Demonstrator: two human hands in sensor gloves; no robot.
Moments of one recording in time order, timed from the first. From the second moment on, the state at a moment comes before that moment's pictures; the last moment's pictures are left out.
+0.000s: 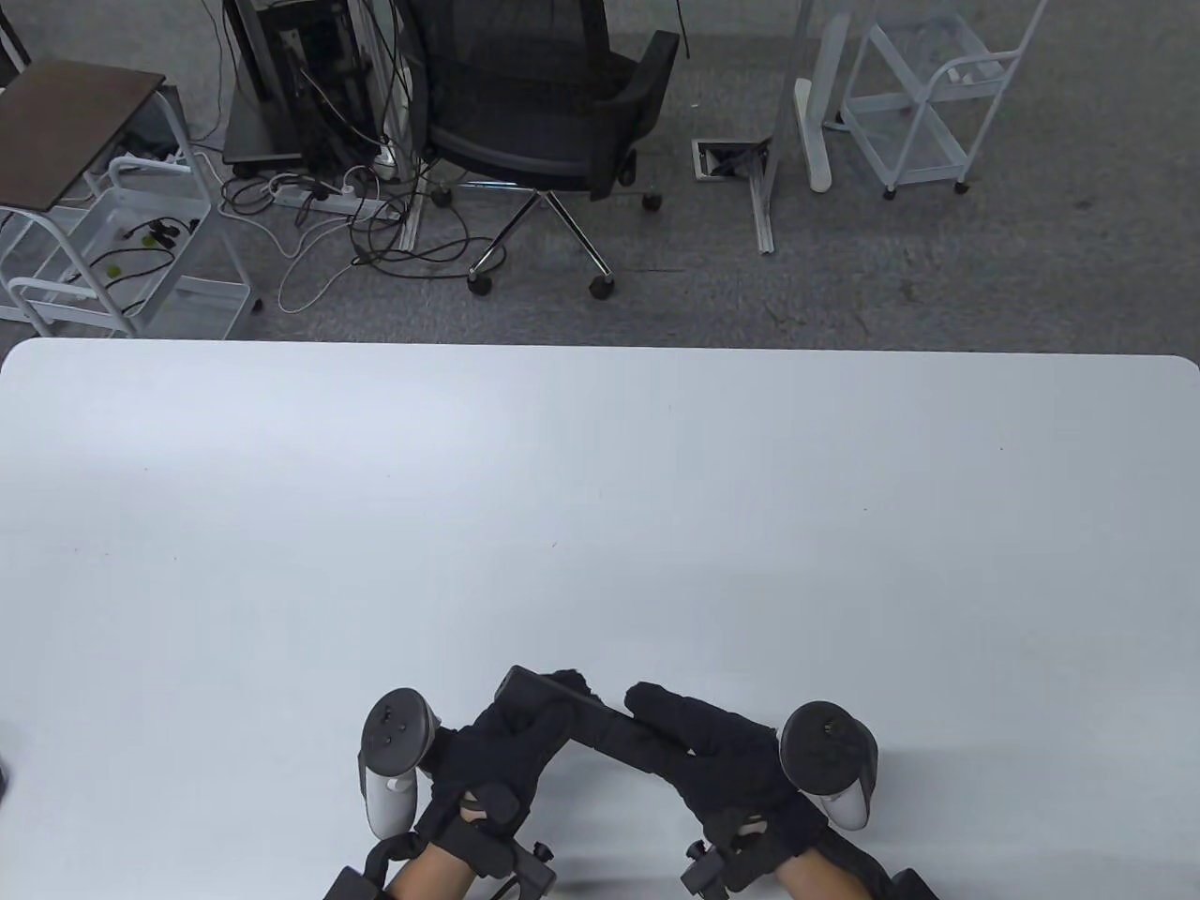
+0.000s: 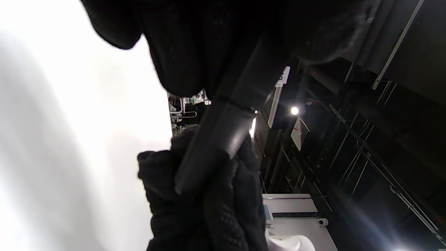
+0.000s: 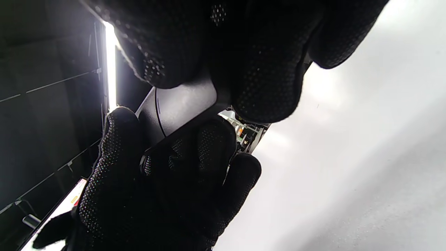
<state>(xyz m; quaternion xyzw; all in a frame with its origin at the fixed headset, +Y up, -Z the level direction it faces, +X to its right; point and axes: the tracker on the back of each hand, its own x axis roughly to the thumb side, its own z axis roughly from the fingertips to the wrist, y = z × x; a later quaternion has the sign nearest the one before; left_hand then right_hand) -0.150 -0.766 -0.190 -0.12 -0.11 0.70 0.70 0.126 -0.743 -0.190 0.20 0.03 0.80 0.56</state>
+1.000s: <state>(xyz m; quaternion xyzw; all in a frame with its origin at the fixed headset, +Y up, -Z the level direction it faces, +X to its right) -0.136 -0.775 -0.193 -0.22 -0.17 0.69 0.67 0.118 -0.711 -0.157 0.24 -0.28 0.89 0.28</state>
